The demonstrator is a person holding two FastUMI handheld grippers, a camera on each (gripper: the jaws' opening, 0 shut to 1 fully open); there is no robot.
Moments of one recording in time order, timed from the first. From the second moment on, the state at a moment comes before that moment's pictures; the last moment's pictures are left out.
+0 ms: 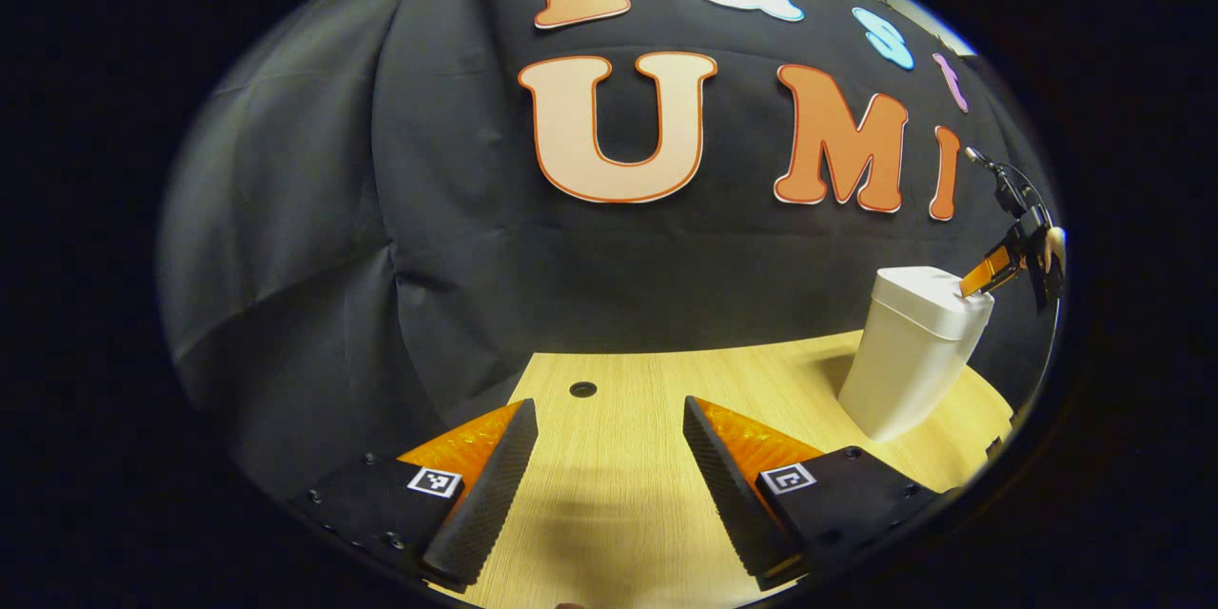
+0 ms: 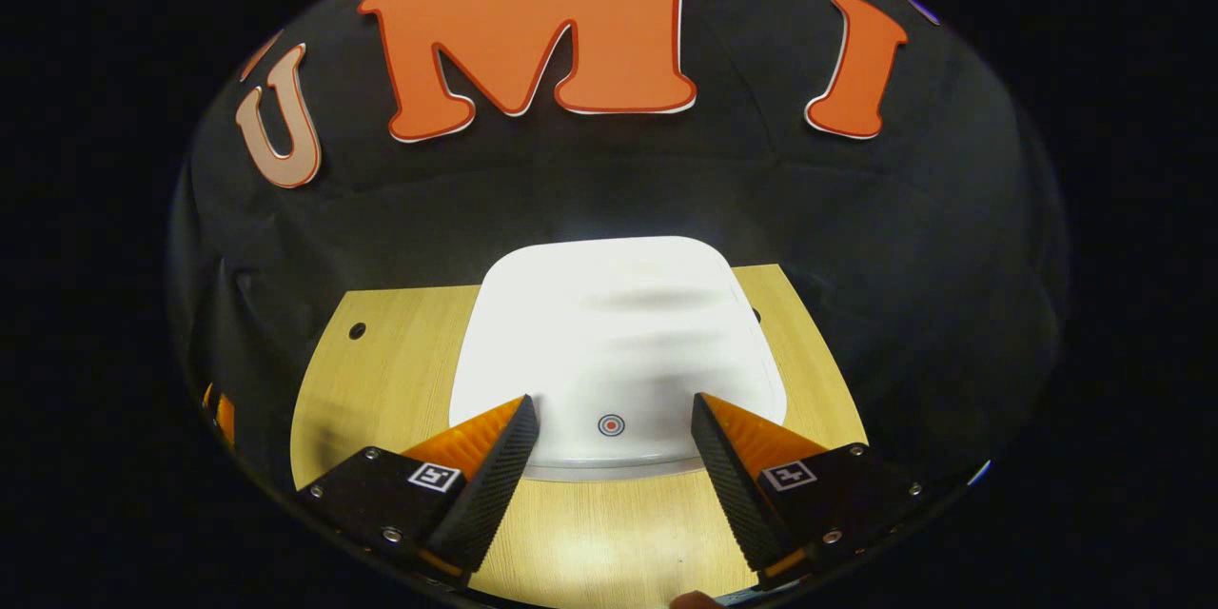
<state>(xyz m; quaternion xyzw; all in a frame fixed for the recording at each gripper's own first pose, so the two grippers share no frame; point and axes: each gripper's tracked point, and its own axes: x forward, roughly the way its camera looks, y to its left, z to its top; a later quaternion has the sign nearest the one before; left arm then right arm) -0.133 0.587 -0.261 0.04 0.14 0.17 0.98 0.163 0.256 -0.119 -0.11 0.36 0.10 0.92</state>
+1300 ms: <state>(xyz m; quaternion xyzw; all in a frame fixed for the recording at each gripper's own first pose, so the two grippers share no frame) -0.091 0.571 -0.205 0.05 0.07 0.17 0.98 0.064 0.269 -0.039 -0.10 0.06 0.11 0.99</state>
